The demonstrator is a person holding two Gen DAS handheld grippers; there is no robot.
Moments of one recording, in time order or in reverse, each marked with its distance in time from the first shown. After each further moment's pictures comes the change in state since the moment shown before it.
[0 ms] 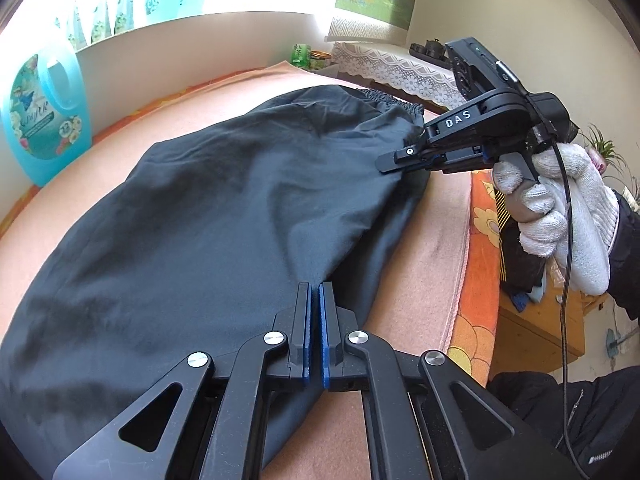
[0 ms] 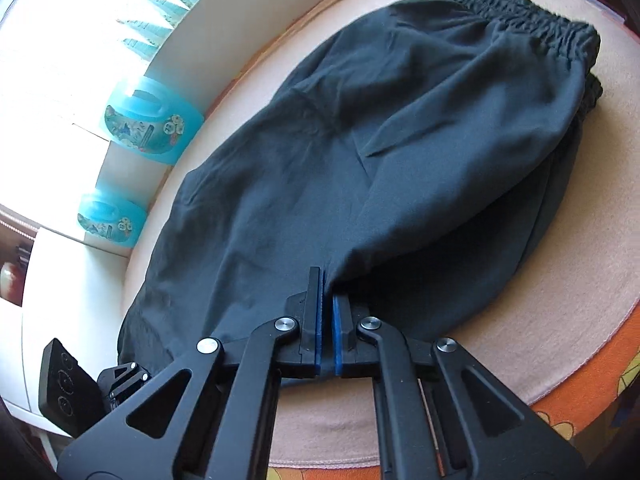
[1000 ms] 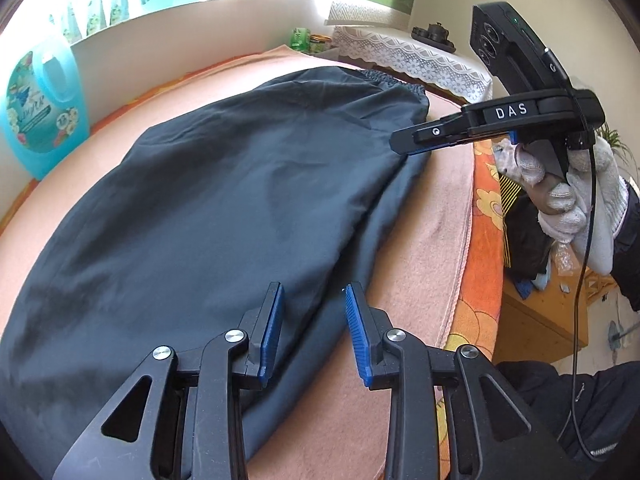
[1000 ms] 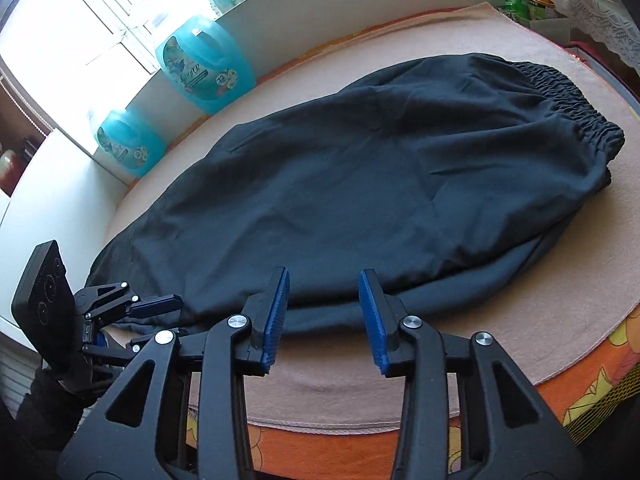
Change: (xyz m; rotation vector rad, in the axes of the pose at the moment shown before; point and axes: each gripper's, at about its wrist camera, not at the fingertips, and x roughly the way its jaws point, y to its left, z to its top) left arm 0.015 -0.013 -0.002 0.036 0.064 0.040; right arm -0.004 0.015 -0.006 -0.246 0.040 -0.013
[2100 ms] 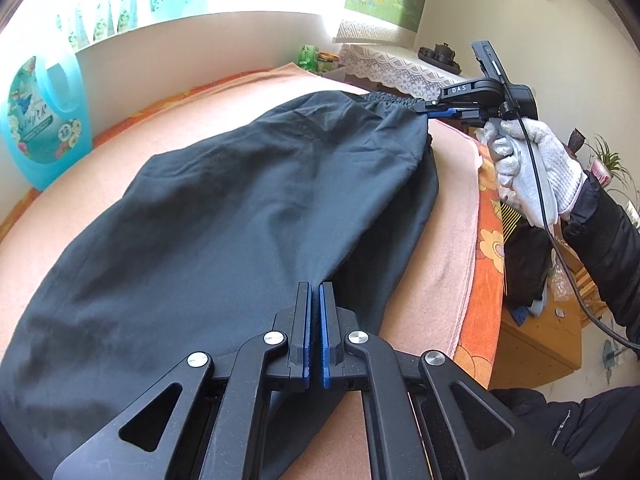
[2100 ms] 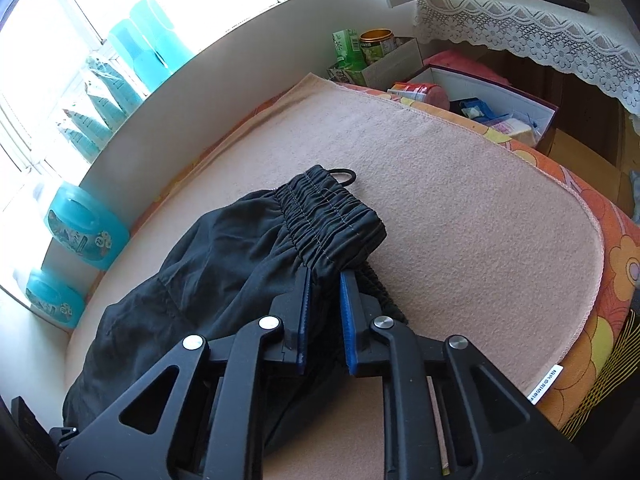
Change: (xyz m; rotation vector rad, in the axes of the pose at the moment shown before) left arm -0.011 0.014 0.024 -0.054 -0.063 -0.021; right arm -0.066 -0.144 0.069 0.291 -0.316 -0.222
